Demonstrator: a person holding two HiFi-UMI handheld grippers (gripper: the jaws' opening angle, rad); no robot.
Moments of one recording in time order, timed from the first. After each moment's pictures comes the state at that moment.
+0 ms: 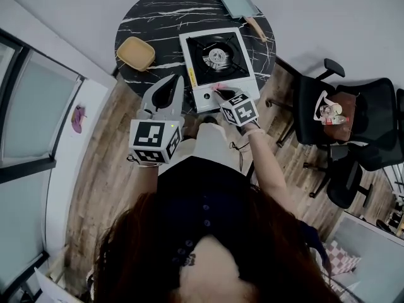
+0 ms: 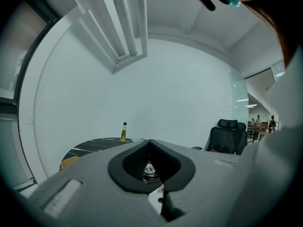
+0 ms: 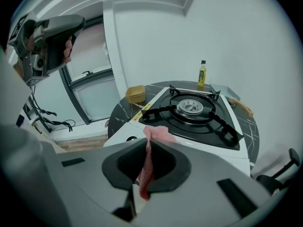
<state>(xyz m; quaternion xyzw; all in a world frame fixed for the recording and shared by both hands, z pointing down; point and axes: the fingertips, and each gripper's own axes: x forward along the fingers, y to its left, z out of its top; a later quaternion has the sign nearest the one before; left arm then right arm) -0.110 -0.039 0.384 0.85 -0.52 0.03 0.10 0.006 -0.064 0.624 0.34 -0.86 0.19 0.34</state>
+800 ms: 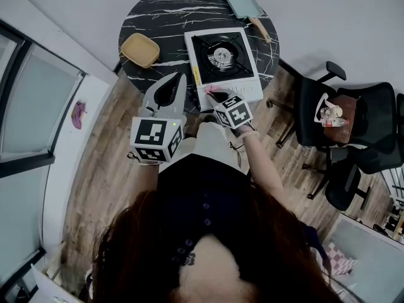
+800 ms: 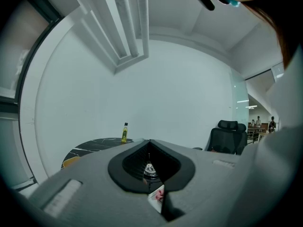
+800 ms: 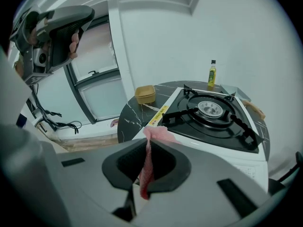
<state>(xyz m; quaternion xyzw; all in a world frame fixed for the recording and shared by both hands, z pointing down) -0.120 -0.036 0.383 0.84 -0.53 0.03 0.10 -0.035 -0.049 0.625 0.31 -0.87 0.19 0.34</state>
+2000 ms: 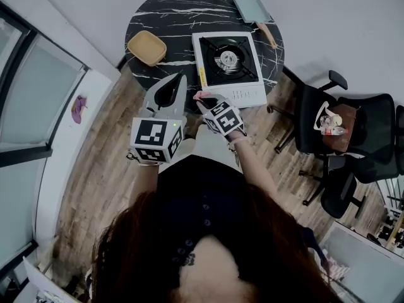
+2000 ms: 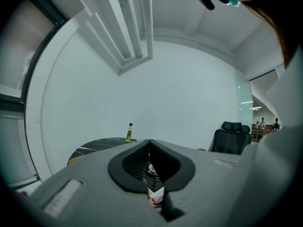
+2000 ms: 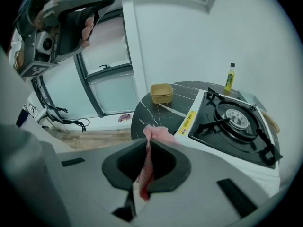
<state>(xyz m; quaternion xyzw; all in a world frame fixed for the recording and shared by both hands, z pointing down) -0.140 -0.033 0.384 0.83 -0.54 0.02 0.10 -0.088 -0.026 0.626 0.25 -0.88 0.16 0.36</state>
